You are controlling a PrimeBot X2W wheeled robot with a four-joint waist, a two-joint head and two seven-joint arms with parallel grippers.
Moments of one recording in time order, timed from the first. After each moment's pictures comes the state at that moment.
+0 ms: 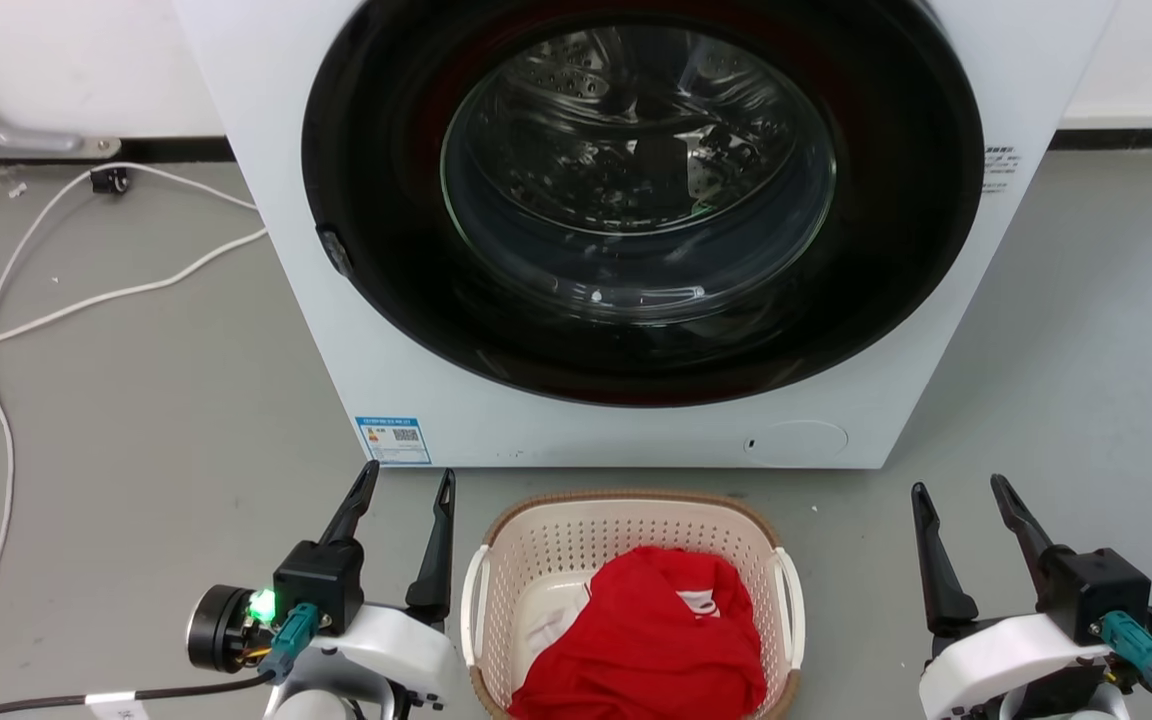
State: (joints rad) left arm -0.11 0.06 -0.13 0.28 -0.08 -0.08 -0.26; right arm -0.02 -0.05 -0.02 0.18 0.02 0.13 -0.19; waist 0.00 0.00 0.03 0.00
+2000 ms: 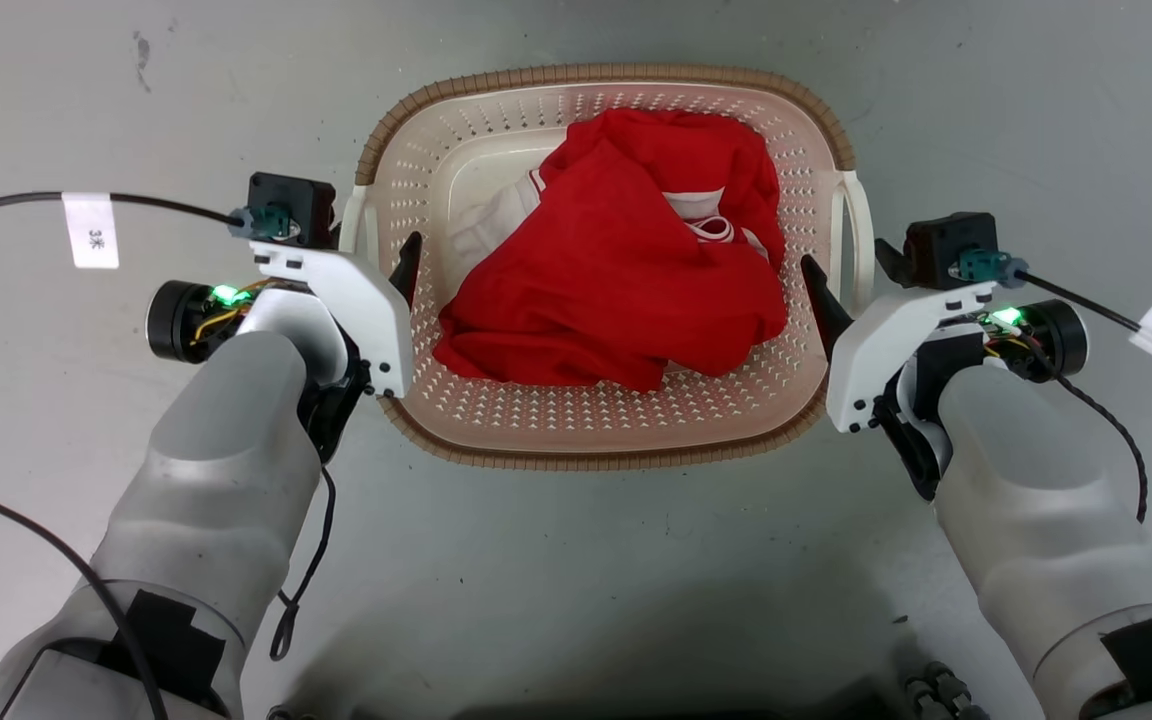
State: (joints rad) left arm -0.99 0.19 -0.54 1.15 -0.56 -0.13 -0.08; right arm -0.91 -0.05 0.24 1.19 0.19 0.13 -0.21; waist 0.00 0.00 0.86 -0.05
